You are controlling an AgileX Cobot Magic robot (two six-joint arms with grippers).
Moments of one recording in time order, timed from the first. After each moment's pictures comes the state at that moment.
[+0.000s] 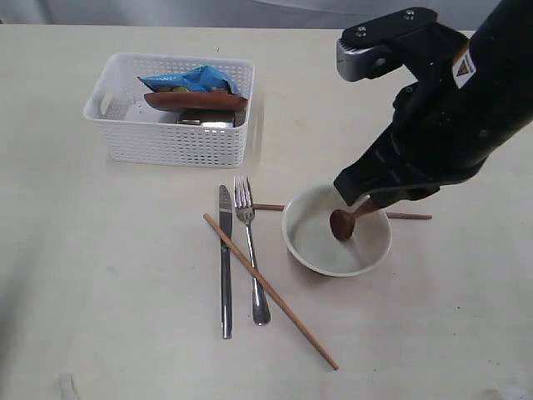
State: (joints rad) left arm -0.15 0.00 0.00 0.06 0.33 -0.02; right arm 0.65 1.32 -1.01 0.06 1.08 0.03
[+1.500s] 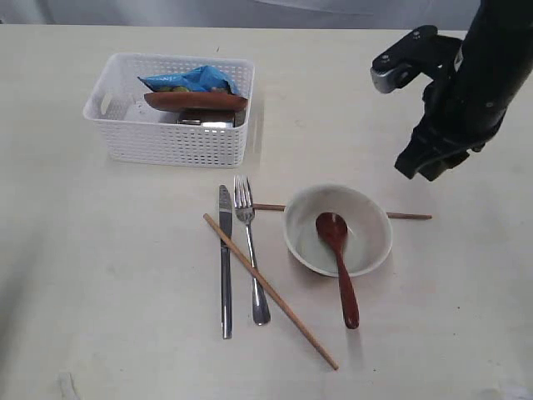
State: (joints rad) left arm -0.15 0.00 0.00 0.06 0.33 -0.02; right arm 0.36 1.65 -1.09 -0.12 1.01 -0.34
